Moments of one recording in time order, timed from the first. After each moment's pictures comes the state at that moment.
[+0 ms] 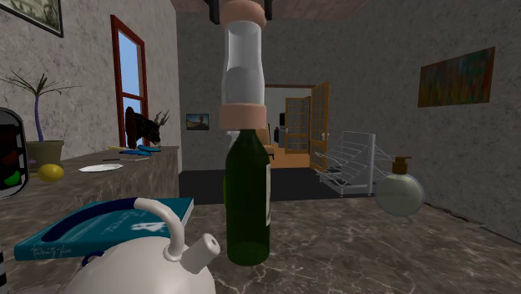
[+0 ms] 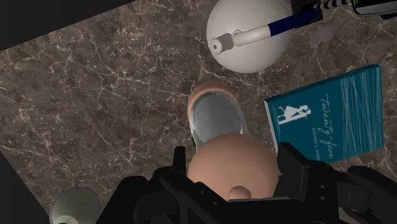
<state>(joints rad) 0.06 -0.31 -0.07 -1.84 -0.02 1.62 -0.03</state>
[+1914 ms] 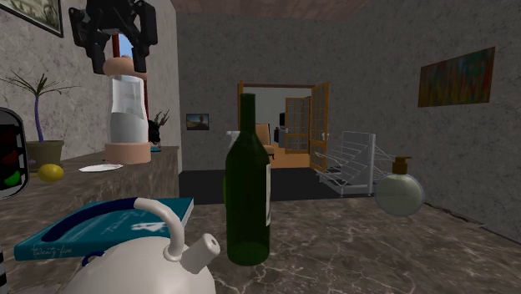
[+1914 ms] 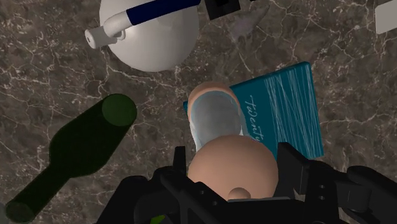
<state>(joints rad) 0.21 -0.16 0.20 -1.85 0.00 1.77 0.38</state>
